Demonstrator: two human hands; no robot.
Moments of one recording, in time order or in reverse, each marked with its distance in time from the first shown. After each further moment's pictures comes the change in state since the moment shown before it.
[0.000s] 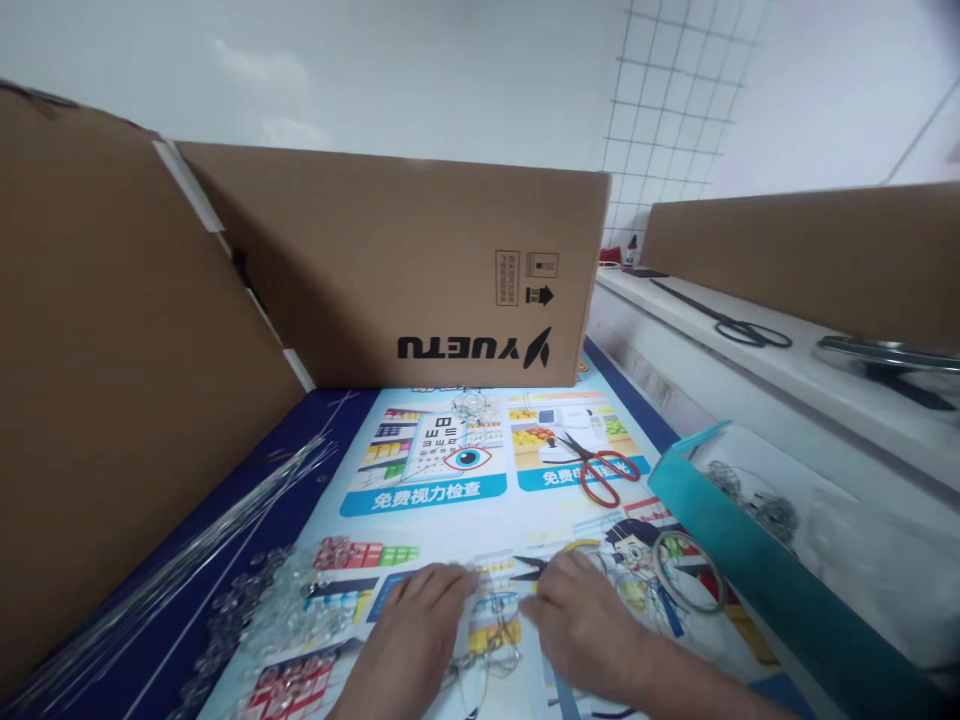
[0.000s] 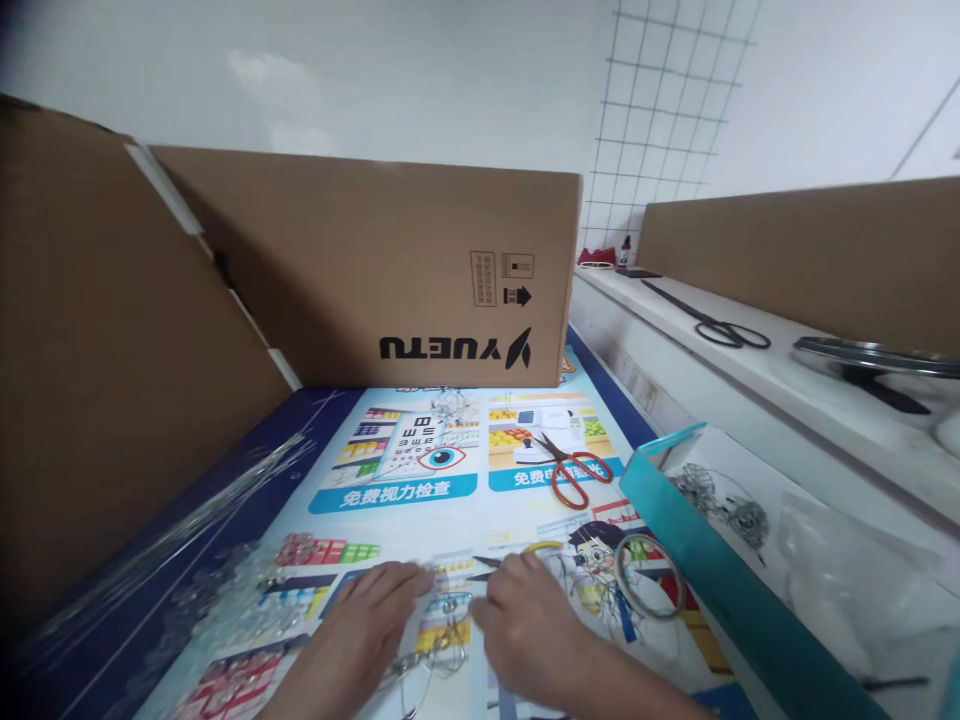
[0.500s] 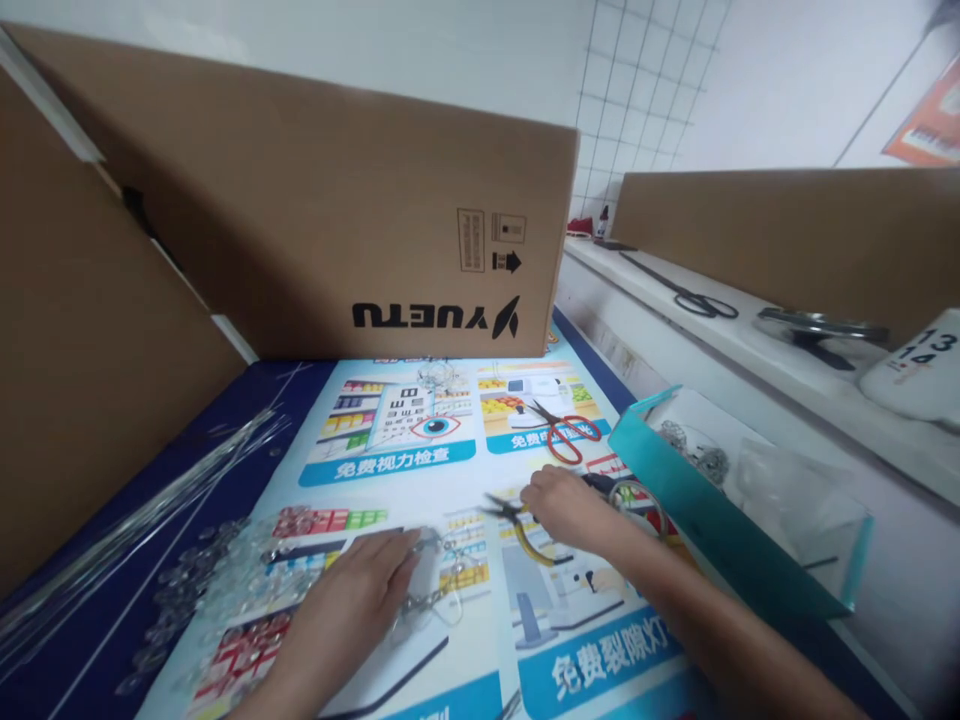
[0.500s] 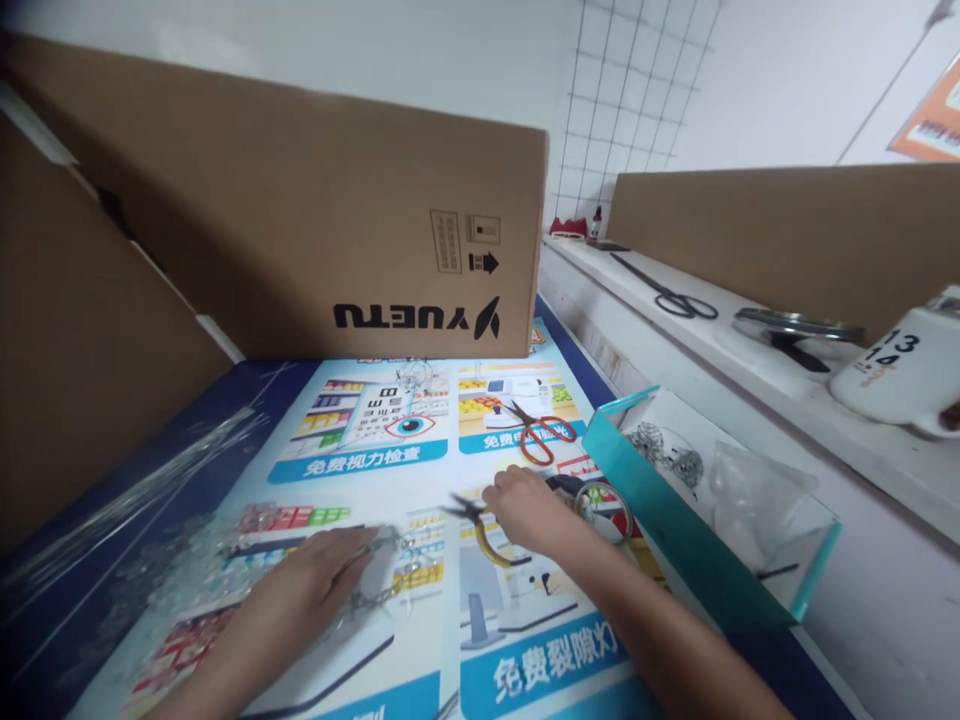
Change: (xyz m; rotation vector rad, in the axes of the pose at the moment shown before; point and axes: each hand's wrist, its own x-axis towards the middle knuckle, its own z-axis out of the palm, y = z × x) left_hand -0.011 -0.017 -0.003 0.032 0.056 -0.078; right_hand 0.009 0.047 -0.016 0.025 -0.343 0.202
